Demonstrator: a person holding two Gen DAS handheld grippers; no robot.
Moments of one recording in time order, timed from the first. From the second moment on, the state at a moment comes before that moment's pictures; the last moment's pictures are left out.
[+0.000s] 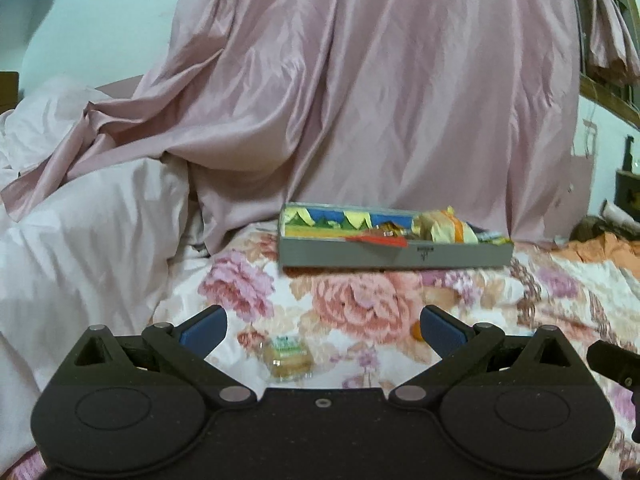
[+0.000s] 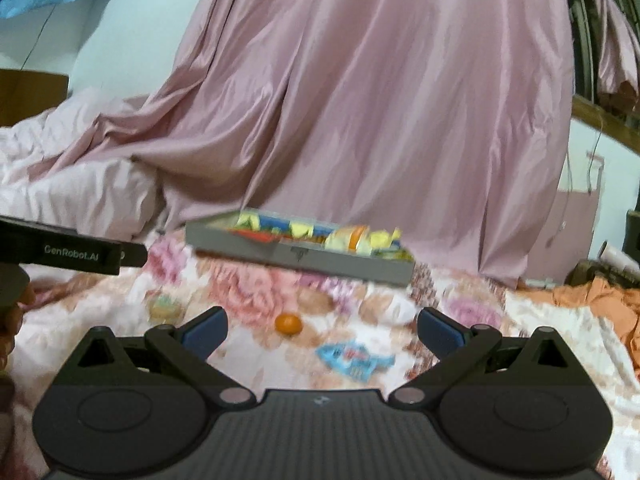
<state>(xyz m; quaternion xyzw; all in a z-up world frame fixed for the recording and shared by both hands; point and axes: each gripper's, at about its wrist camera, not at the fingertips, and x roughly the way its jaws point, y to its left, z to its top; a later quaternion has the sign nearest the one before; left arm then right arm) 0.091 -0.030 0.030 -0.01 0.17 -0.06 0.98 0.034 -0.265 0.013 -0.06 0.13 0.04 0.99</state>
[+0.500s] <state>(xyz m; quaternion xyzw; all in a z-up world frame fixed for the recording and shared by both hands) 0.100 -0.020 -0.022 0.04 0.25 -0.08 0.96 0.066 -0.252 -0.023 -0.06 0.27 0.04 0.96</state>
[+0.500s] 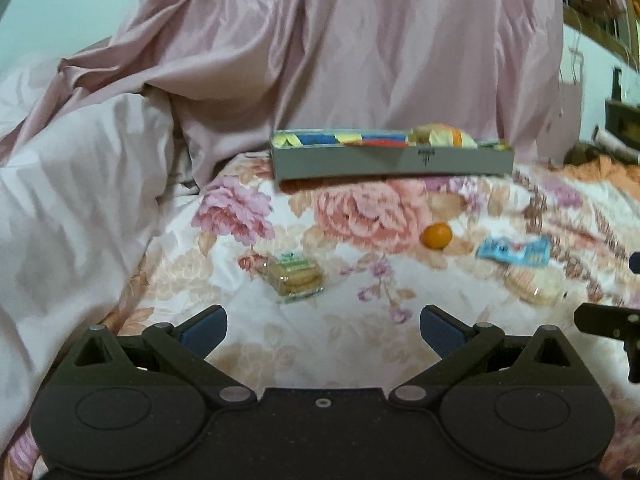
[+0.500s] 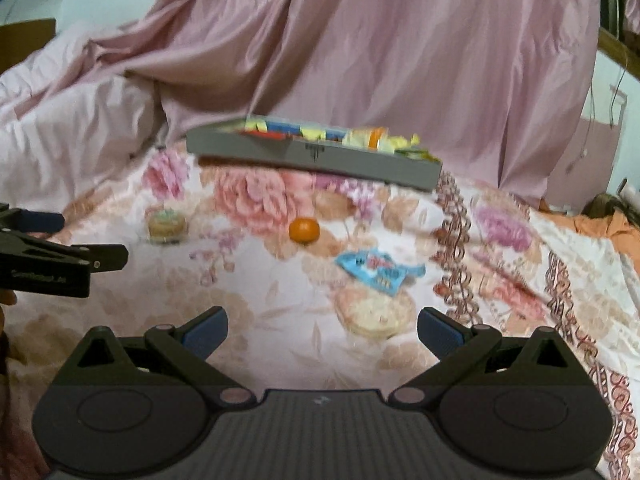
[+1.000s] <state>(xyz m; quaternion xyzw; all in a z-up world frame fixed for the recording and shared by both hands) 0.144 -0.016 -0.048 0.05 0.28 -0.09 0.95 0.101 -0.253 -0.058 -0.05 0.35 0.02 0.94</state>
